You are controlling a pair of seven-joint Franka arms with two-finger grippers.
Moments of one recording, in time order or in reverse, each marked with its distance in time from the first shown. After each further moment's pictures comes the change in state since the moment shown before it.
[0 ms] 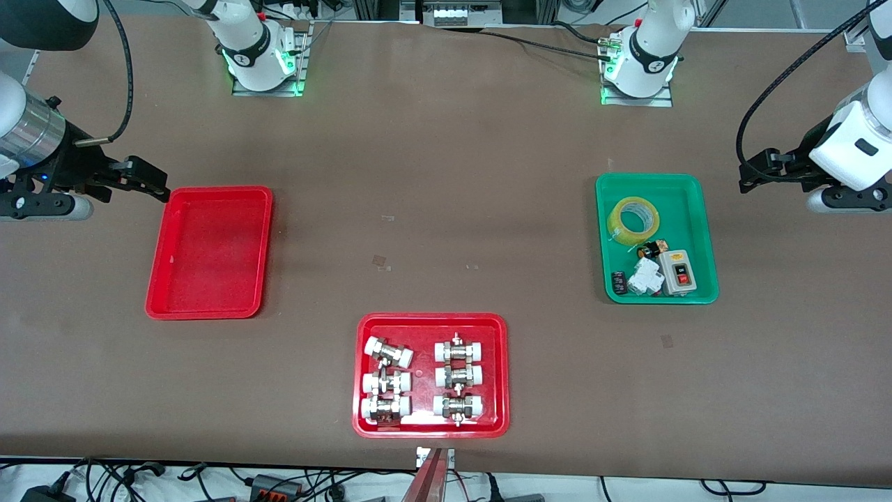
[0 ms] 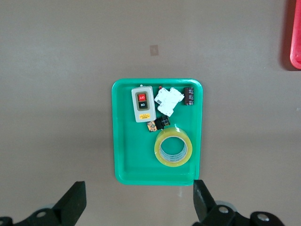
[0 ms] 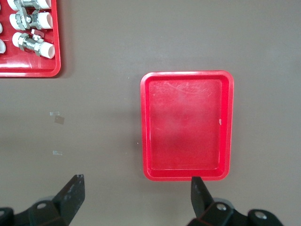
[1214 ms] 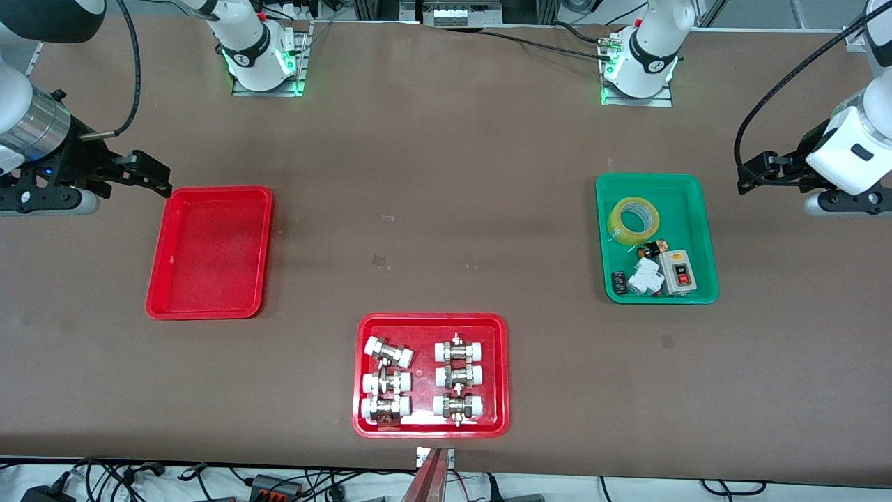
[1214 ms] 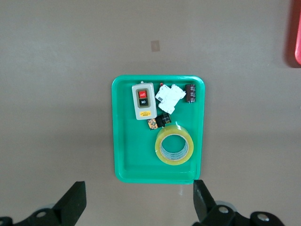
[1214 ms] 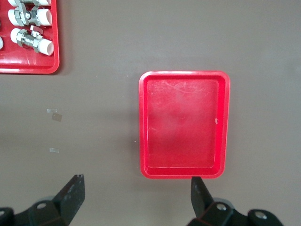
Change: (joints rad) left arm 0.009 0.012 0.000 -0.023 -0.001 0.007 -0.001; right arm 0.023 -0.013 -0.008 0.008 -0.025 -0.018 0.001
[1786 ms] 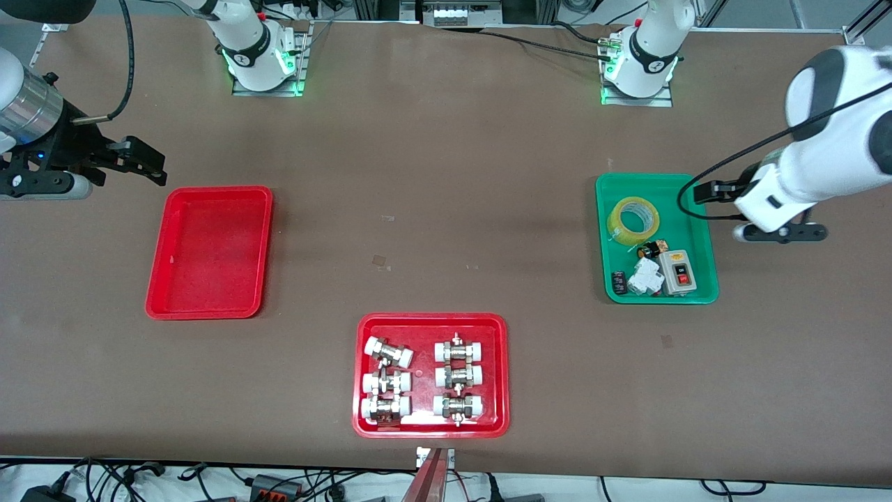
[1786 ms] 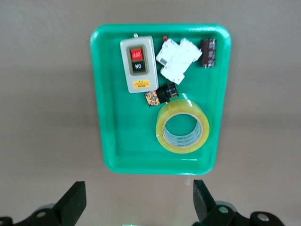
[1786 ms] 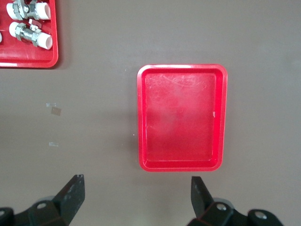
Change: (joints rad) left arm 0.008 0.024 -0.002 -0.342 -0.001 0.193 0.001; right arm 0.000 -0.045 -0.002 -0.040 -0.001 -0.016 0.001
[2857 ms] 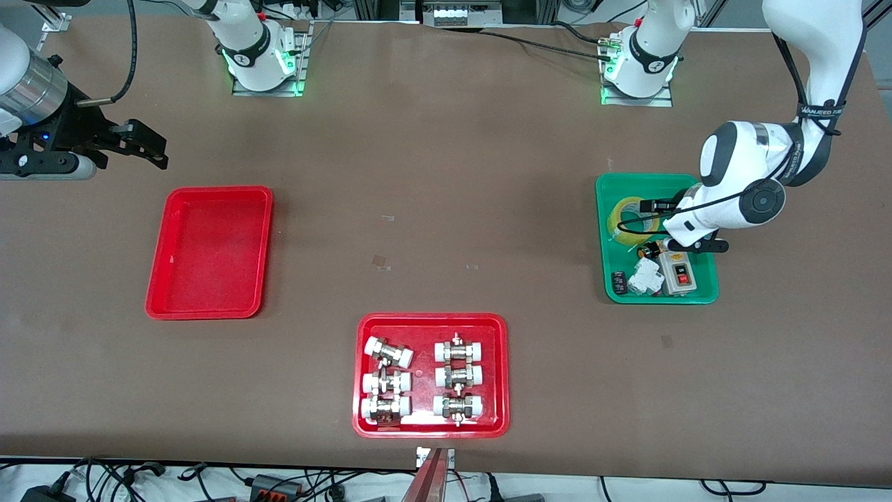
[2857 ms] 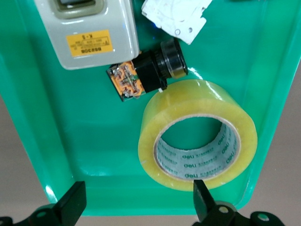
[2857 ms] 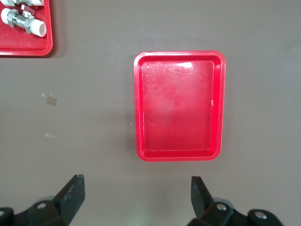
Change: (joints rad) left arm -0.001 0.182 -0.003 -0.266 0.000 0.332 0.000; right arm -0.001 -0.081 -0.005 -0.102 0.000 0.009 0.001
